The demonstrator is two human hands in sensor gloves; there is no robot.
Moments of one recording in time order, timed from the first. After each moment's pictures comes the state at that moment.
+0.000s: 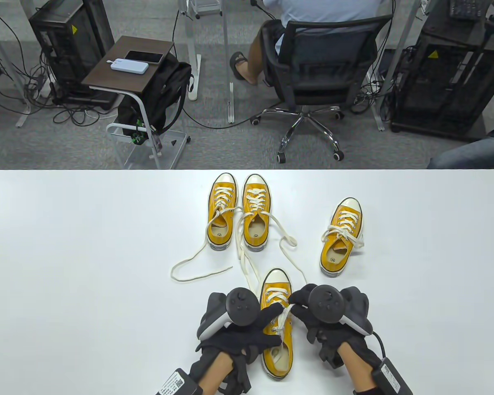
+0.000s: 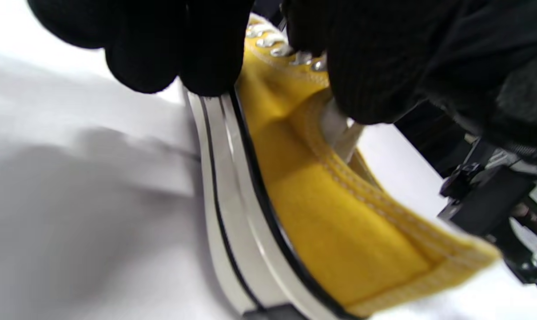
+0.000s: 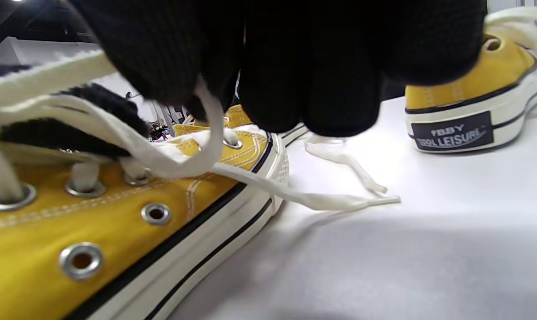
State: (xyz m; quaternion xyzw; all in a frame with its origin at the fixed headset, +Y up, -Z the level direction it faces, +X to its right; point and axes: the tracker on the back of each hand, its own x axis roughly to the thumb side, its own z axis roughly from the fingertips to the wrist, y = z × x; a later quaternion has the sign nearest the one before) left_hand -0.058 -0.740 -0.266 -0.26 -0.17 0.25 0.92; right_hand 0.151 -0.721 -0.290 0.16 0.01 0.97 0.18
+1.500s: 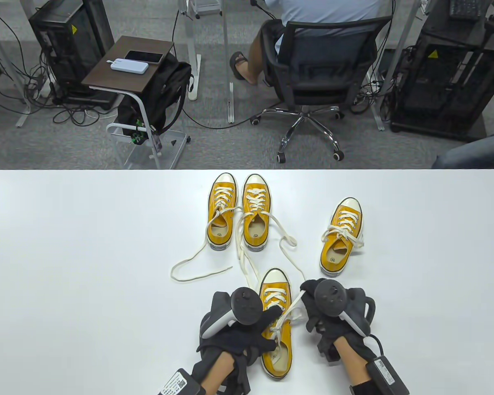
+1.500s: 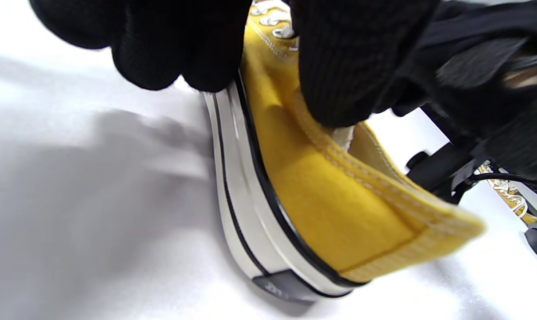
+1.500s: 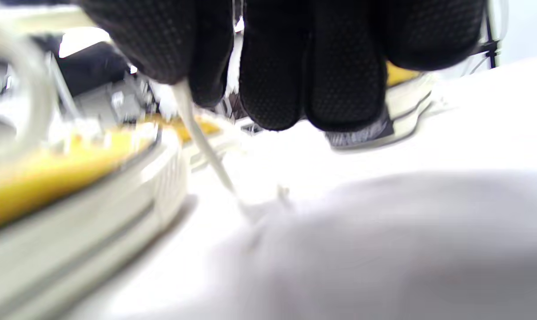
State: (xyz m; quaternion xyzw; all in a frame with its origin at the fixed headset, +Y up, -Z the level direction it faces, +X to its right) left_hand -0.055 -0.741 -0.265 -0.28 -0.15 0.23 0.92; right_hand 0.180 -0.737 -0.302 0.02 -0.06 0.97 0.21
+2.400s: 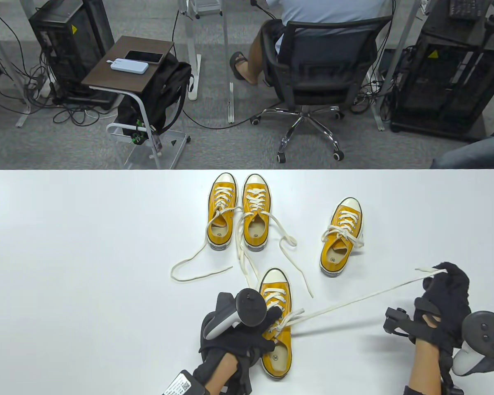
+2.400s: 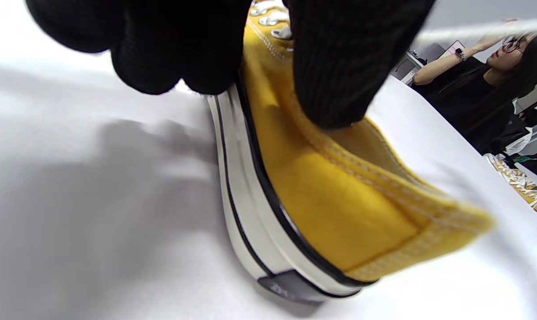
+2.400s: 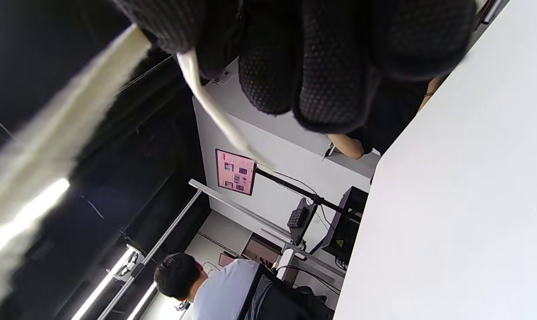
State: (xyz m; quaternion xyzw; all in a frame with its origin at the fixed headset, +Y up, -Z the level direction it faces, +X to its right) left_hand -0.052 -0.740 -0.264 -0.28 -0.15 0.22 0.92; right_hand 0.357 -0.683 -0.237 -0.28 -0.34 0.75 0.49
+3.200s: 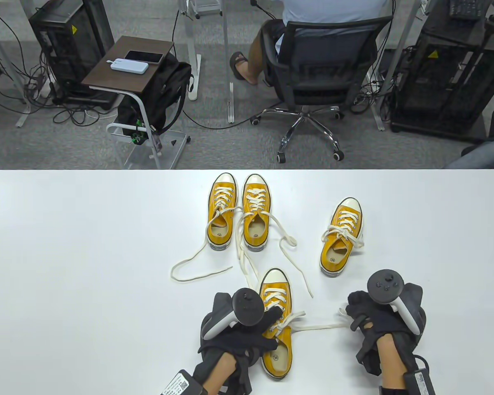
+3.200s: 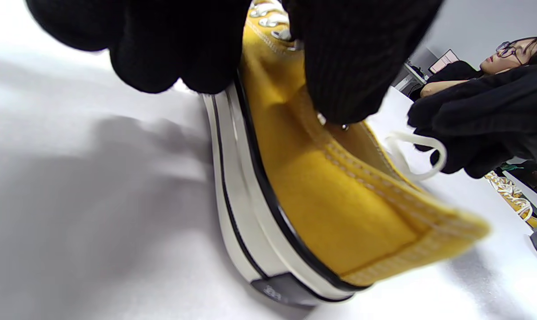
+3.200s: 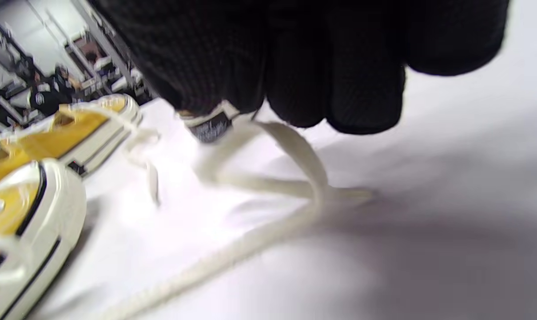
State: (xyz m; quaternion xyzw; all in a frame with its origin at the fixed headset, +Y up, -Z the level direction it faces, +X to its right) left_hand -0.054 -0.741 -0.264 -0.27 -0.15 0.23 0.92; right_hand 0.259 -0.717 -0.289 -0.12 0.08 0.96 0.23
